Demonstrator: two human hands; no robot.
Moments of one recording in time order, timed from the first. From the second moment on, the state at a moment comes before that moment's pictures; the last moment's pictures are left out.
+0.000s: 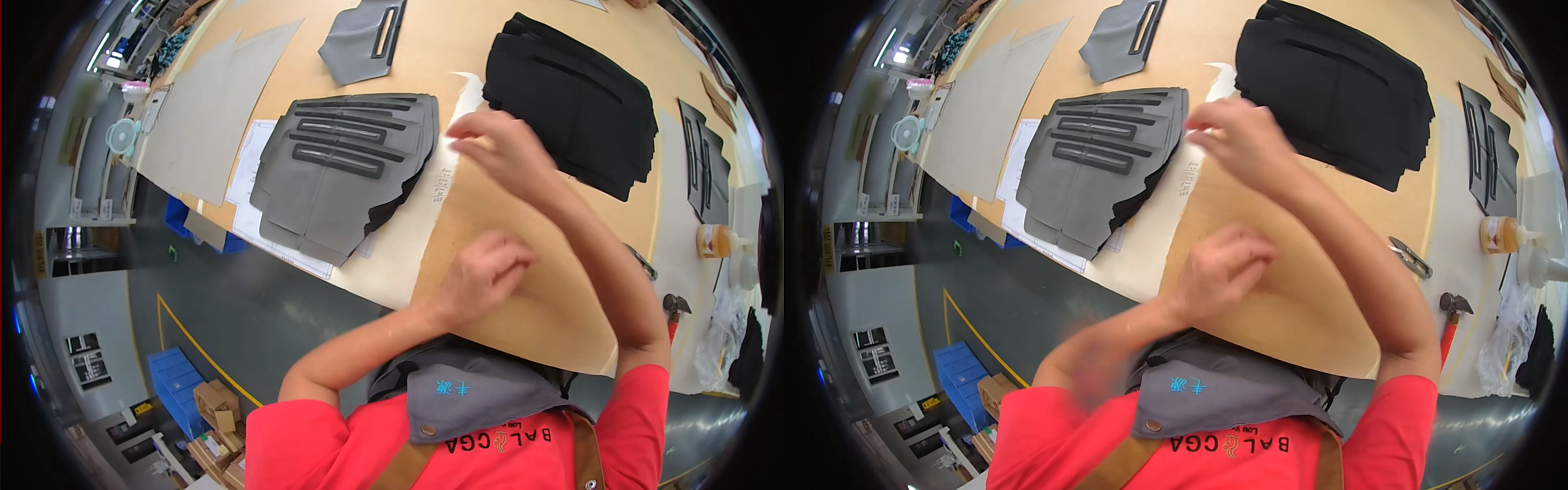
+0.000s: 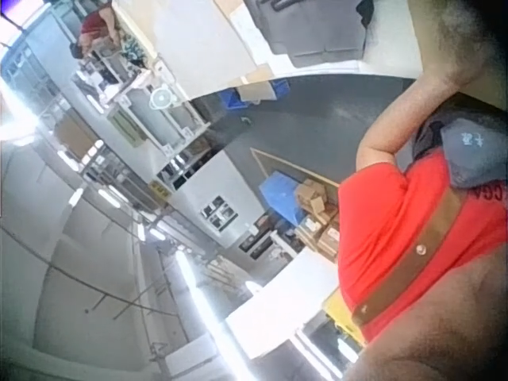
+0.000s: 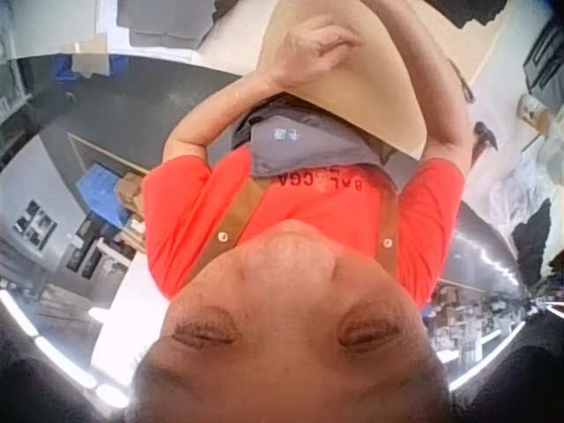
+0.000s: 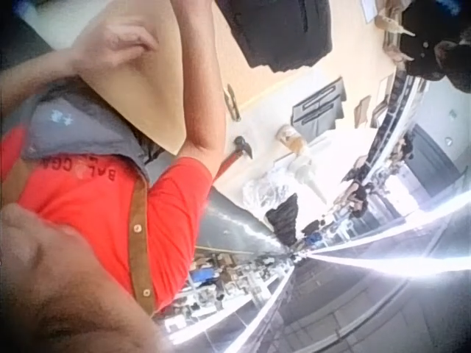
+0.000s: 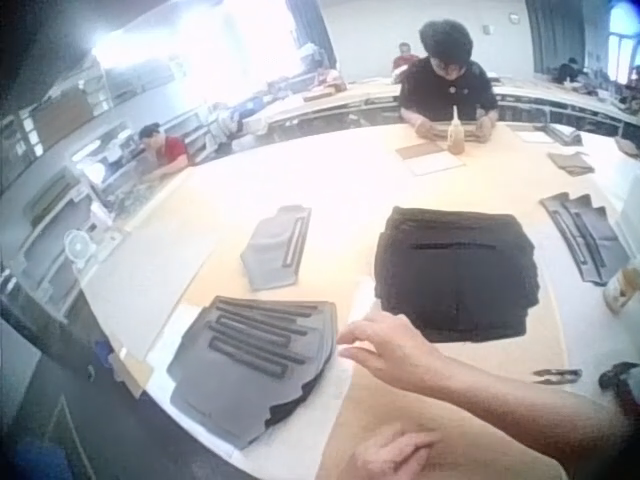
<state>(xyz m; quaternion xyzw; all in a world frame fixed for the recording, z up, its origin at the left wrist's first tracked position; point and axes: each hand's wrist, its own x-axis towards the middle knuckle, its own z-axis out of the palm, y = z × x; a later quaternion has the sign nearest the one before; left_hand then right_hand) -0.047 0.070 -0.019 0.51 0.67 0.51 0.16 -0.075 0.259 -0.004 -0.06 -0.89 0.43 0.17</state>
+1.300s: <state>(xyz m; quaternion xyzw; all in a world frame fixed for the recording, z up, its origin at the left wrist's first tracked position) -0.069 0.032 -0.034 0.64 0.71 0.29 0.00 0.128 0.239 0.014 -0.35 -0.83 0.44 0.02</state>
